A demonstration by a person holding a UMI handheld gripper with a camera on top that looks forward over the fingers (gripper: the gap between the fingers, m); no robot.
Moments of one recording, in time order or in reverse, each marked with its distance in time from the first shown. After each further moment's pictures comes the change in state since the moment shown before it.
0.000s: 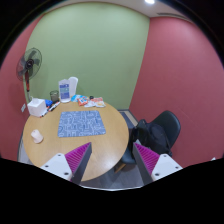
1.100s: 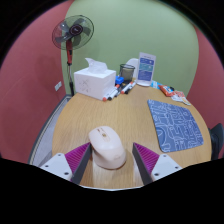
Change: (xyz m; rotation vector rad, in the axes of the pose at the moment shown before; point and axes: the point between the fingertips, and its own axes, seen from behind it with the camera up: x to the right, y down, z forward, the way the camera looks) arm -0.449 0.064 0.172 -0.090 -0.388 -0.194
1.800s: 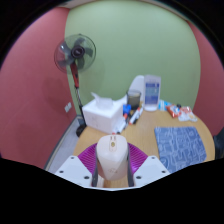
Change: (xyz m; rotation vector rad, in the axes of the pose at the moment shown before) arm -0.020 -0.116 -0.022 0.161 -0.127 0.074
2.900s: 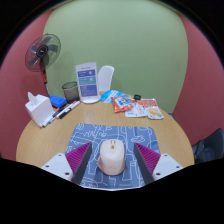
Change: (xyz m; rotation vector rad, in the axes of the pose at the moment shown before) arm 0.321 0.016 0.030 -0.090 0.121 0.004
